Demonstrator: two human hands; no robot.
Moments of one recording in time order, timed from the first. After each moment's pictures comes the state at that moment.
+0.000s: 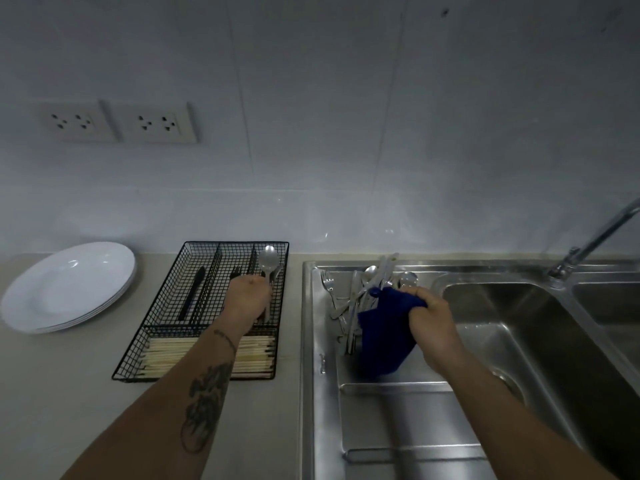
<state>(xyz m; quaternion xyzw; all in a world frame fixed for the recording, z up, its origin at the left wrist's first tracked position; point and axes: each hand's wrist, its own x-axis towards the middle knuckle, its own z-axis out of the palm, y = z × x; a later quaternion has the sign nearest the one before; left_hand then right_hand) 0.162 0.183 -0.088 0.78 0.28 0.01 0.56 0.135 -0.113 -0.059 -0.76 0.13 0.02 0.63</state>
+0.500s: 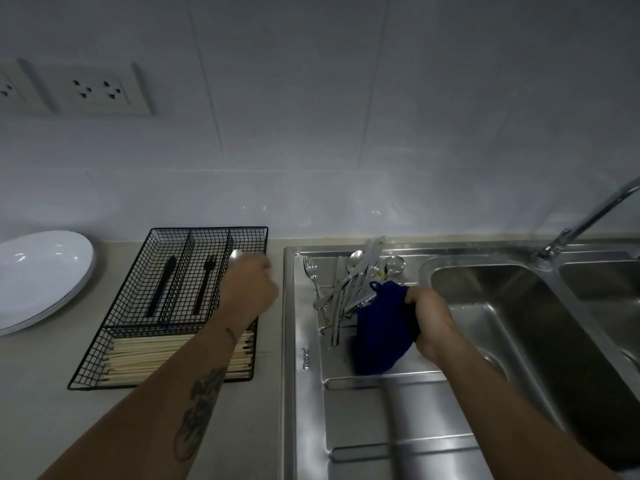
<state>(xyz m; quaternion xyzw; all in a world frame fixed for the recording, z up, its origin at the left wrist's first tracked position) 0.185 0.152 -0.099 0.97 0.08 0.08 0.23 0.148 -0.126 -0.064 -0.65 0.30 0.10 0.69</state>
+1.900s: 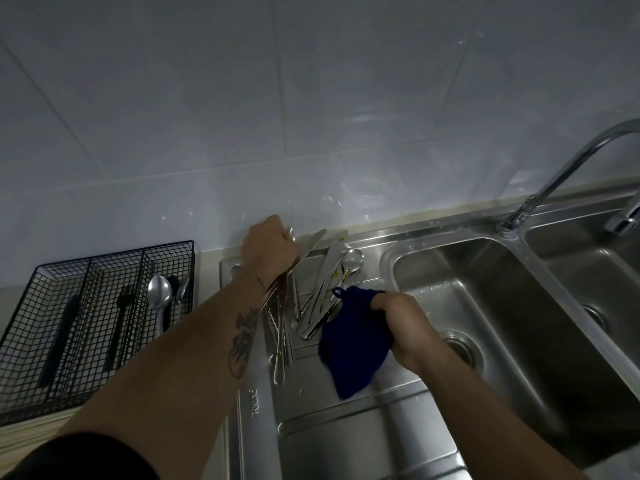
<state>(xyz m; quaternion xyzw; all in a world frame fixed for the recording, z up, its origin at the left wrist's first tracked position) 0.327 0.027 -0.125 0.96 0.05 0.05 0.26 0.184 -0.168 -0.099 -0.64 0.29 0.13 0.70</state>
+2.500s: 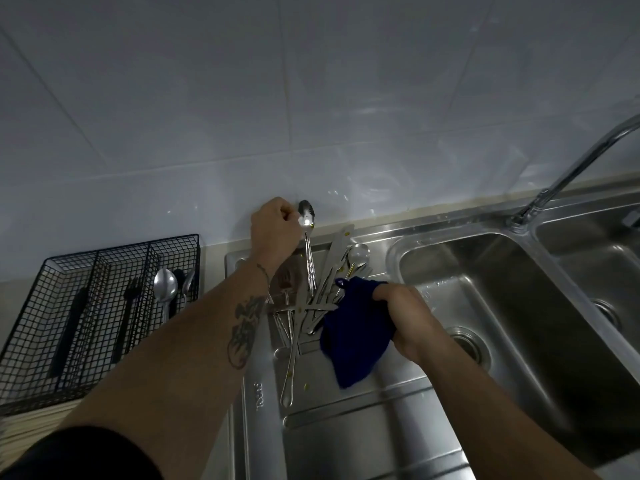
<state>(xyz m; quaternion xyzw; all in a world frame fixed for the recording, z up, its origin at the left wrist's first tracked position) 0.332 0.021 -0.109 0.89 0.07 0.10 0.44 0.190 -0.165 -0.097 -0.63 0.29 0.14 0.71</state>
